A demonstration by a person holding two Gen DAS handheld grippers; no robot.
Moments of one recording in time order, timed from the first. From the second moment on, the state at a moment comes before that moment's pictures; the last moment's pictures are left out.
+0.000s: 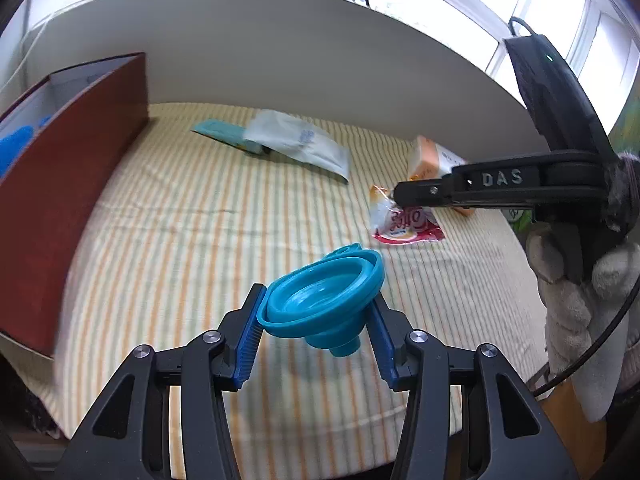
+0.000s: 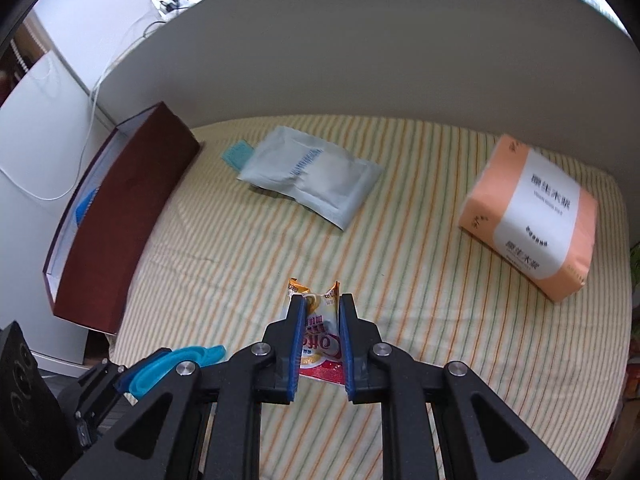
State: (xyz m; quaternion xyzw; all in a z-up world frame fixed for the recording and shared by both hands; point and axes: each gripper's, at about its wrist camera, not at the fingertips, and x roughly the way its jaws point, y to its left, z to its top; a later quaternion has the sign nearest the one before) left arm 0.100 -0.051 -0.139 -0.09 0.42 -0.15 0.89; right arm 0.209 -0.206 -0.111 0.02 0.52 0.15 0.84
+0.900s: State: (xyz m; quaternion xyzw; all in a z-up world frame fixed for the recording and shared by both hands) left arm 0.071 0.093 -0.047 -0.06 0.33 -0.05 0.94; right arm 0.178 -0.050 -0.040 -0.05 0.45 0.28 0.85
